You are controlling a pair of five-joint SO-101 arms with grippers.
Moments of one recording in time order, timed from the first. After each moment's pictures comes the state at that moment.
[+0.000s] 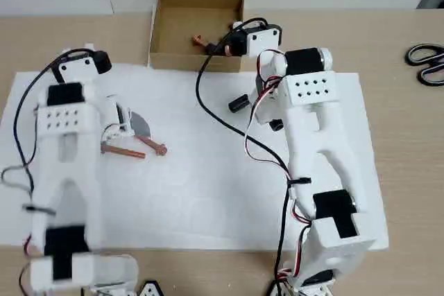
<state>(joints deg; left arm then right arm) -11.5 -1.7 8.7 89.7 15.6 -13.3 10.5 -17.6 92.7 13.1</state>
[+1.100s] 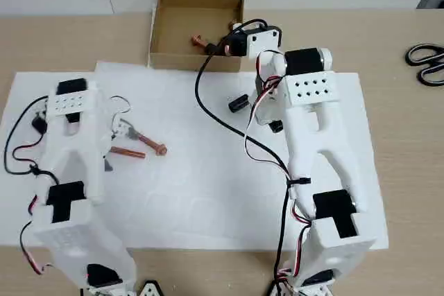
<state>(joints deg) -16.1 18.1 3.6 91.3 55.6 -13.4 10.5 -17.6 93.1 13.1</state>
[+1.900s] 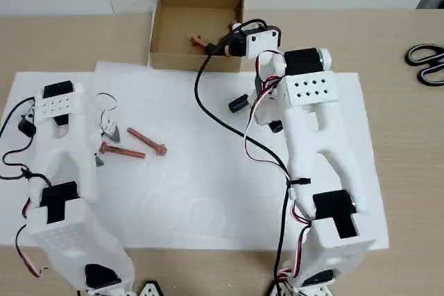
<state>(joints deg) -19.1 18.5 3.6 86.3 56.7 -13.5 10.5 -17.6 93.1 12.9</state>
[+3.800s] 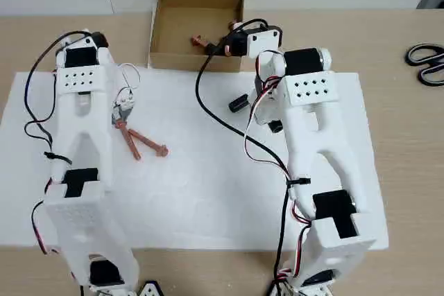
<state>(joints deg) -10.1 29.1 -24.6 93.7 29.1 -13.5 10.5 -17.6 93.1 11.8</state>
